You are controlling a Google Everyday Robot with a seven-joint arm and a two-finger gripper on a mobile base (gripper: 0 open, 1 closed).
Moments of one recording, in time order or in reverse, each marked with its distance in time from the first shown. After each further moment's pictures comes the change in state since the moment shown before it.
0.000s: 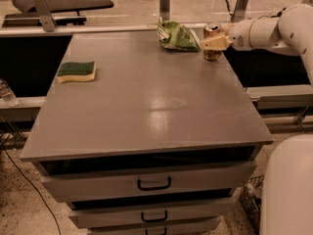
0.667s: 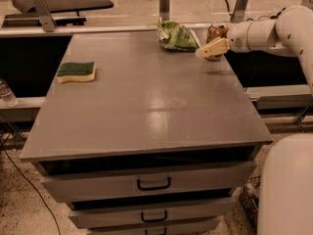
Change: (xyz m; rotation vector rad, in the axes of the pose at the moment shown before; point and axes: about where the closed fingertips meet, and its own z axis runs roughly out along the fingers) arm 0.005 0.007 0.008 -0.026 0.011 0.024
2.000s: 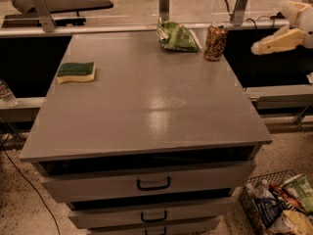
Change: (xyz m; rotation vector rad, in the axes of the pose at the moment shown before) arm -0.050 0.039 -0.197 -0.031 -0.175 -0.136
